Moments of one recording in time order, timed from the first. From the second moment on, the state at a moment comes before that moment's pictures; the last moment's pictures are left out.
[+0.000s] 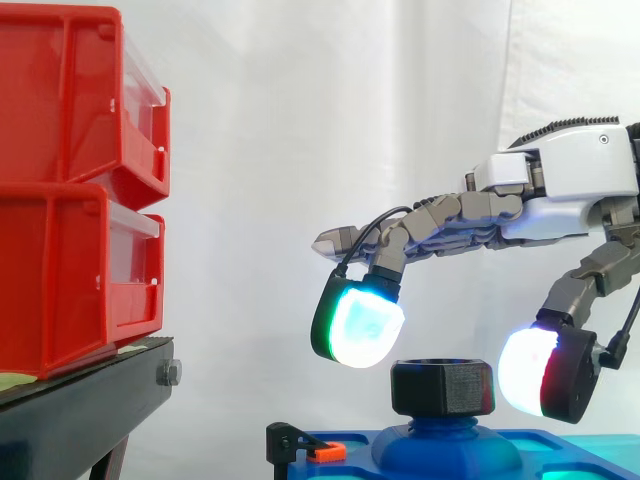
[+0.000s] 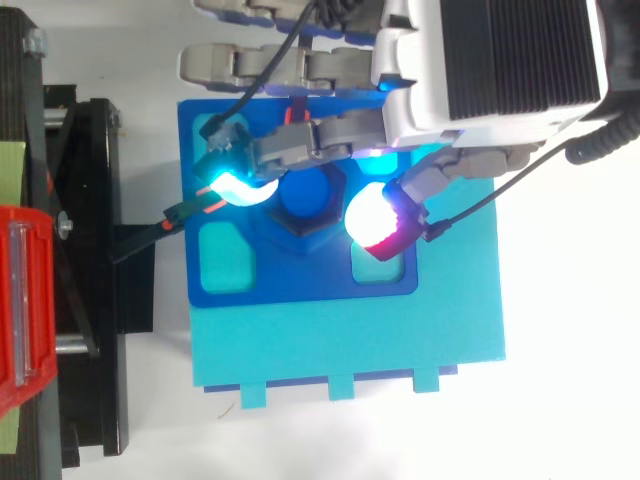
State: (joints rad) arm -0.03 -2.17 -1.22 -2.96 -1.73 -1.49
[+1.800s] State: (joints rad) arm -0.03 -2.21 -1.19 -2.96 -1.74 -1.48
